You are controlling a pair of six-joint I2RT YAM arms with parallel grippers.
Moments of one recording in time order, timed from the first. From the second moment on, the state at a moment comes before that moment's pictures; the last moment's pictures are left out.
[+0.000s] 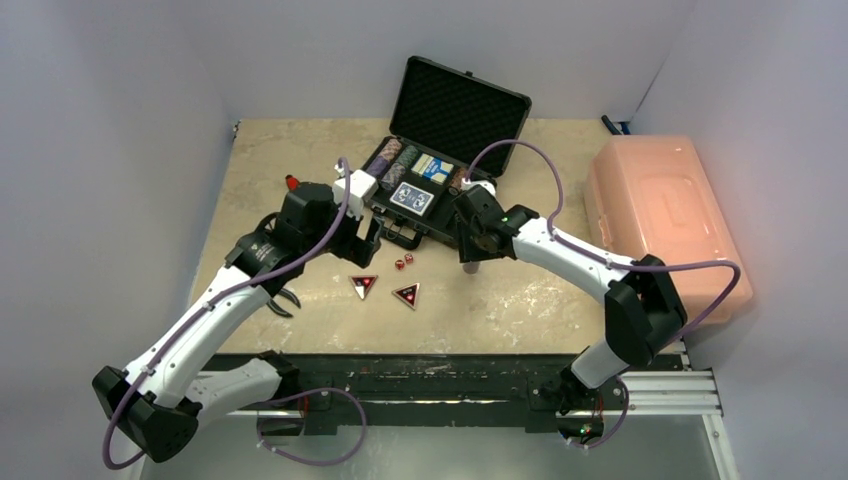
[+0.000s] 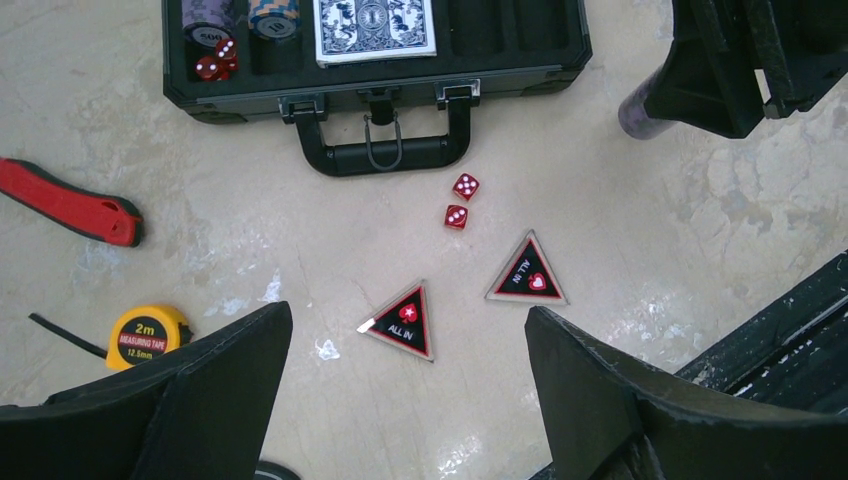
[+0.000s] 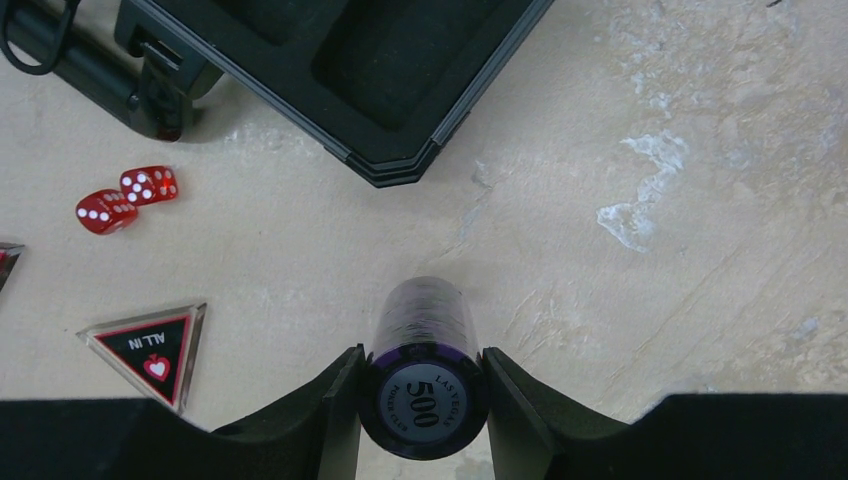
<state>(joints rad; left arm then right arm) -0.58 1.04 1.09 -0.66 -0.01 0.01 0.69 1.57 1.15 -0.64 0.27 0.49</state>
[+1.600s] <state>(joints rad) -0.66 0.72 0.64 -0.21 0.44 0.35 0.69 1.37 1.20 -0.50 -0.33 0.36</state>
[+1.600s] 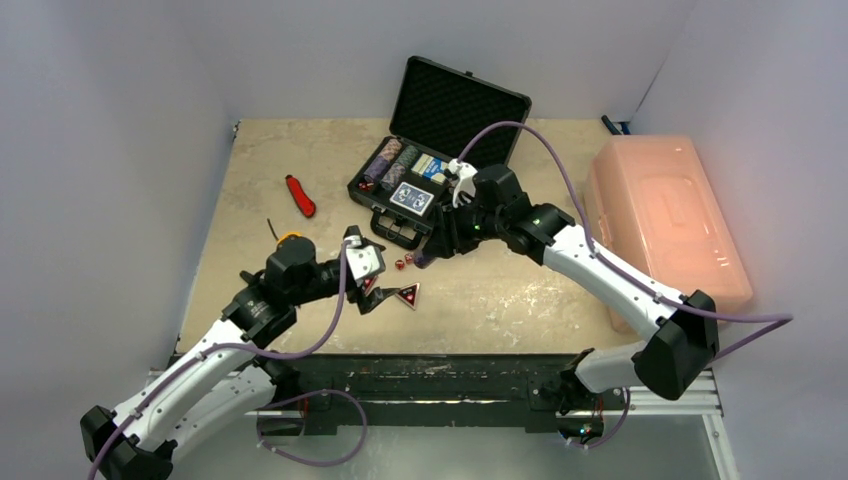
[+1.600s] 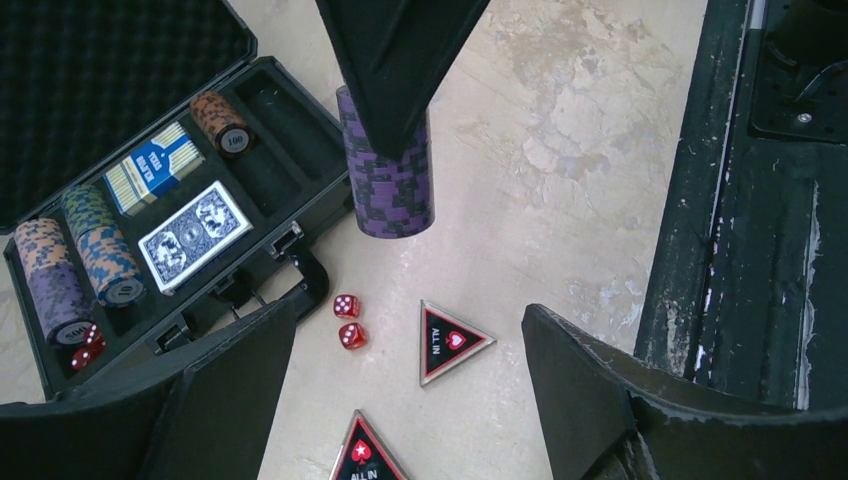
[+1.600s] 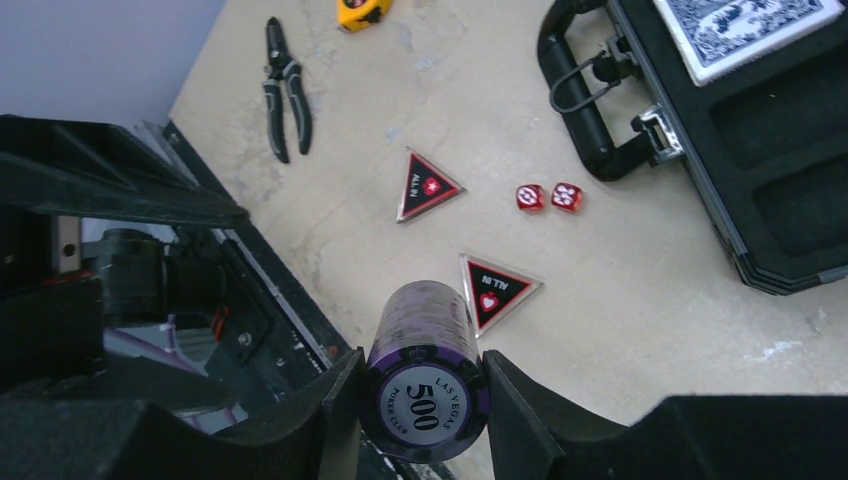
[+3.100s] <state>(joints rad) -0.66 0.84 0.64 0.00 0.47 0.24 0.70 1.34 1.19 -0.32 -0.60 0.41</state>
